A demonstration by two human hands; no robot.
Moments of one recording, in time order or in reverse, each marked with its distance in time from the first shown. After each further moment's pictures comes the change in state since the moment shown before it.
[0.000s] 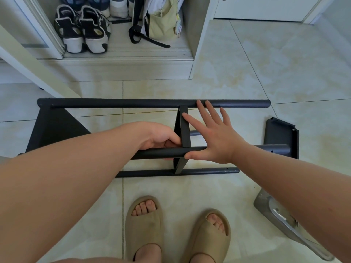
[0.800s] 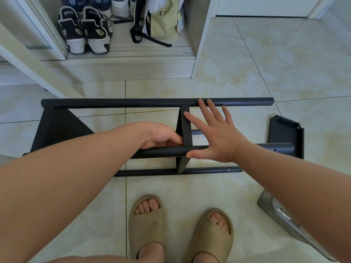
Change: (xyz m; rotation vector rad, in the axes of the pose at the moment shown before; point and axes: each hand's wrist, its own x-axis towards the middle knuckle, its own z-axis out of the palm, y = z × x) left_hand 0.001 -0.002 0.001 -0.009 -0.026 0.034; right_hand 0.000 0.000 0.000 -0.024 -0.002 0.001
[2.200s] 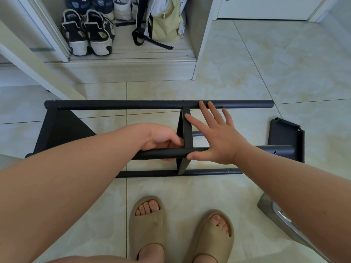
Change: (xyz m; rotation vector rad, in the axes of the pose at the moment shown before) left_hand 0.000 -0.001 -0.004 -0.043 -0.072 -0.027; right_hand 0.000 0.000 -0.001 0.002 0.002 0.004
